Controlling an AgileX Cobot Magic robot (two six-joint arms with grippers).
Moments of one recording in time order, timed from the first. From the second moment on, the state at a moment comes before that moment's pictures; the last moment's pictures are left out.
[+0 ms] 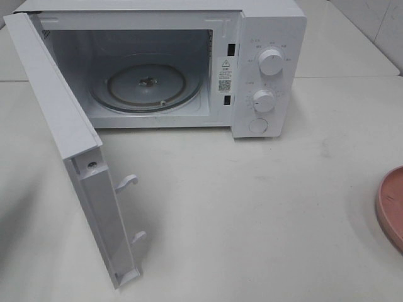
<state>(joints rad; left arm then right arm) 0.10 1.20 -0.22 0.39 -0.75 -0.20 0.17 0.00 -0.51 -0.06 1.04 0.10</state>
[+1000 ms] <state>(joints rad) -0.42 1.62 -0.31 -0.10 -1.00 -0.01 0.17 0.00 -0.51 -0.06 1.04 0.10</state>
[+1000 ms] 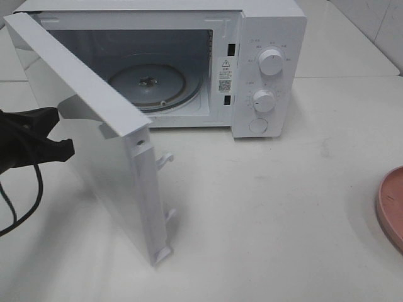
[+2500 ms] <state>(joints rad) -0.72 1.99 -1.09 -0.73 -0.58 0.54 0.17 0.00 -0.51 -0.06 1.04 0.10</state>
